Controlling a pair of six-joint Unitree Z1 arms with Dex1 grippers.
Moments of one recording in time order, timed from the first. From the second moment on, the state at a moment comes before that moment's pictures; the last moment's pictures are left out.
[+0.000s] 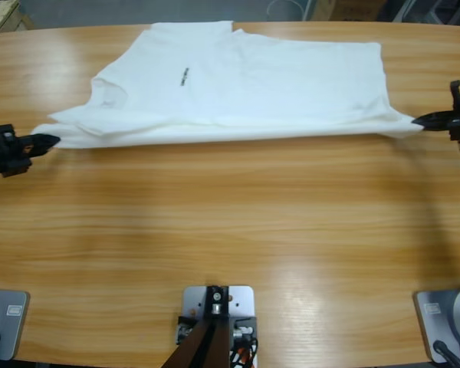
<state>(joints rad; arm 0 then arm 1) -0.19 1.31 -0.31 -0.28 -0.31 -0.66 -0.41 1.72 -0.79 0.39 0.76 0.23</state>
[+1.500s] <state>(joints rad) -0.15 1.00 -0.50 0.05 -0.35 -0.66 -0.41 1.58 -0.83 0.59 0.76 0.16</state>
